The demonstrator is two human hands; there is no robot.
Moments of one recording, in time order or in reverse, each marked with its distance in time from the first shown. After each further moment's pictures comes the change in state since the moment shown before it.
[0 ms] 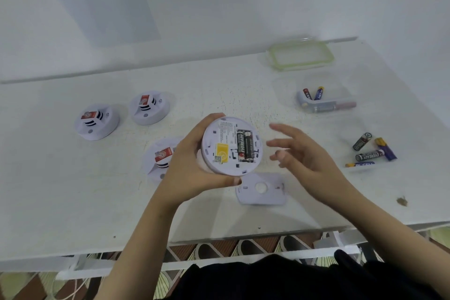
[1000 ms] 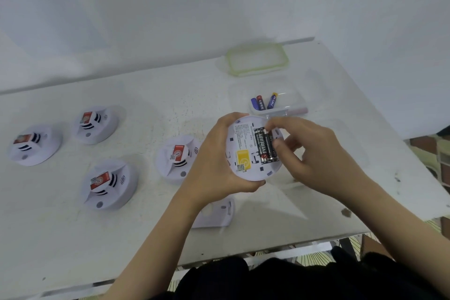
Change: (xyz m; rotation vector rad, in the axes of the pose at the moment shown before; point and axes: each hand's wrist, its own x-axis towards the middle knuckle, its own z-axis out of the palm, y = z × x) left_hand 0.068 0.028 0.119 0.191 -0.069 0.178; right_hand 0.011 -0.001 -0.100 -0.558 0.112 -0.223
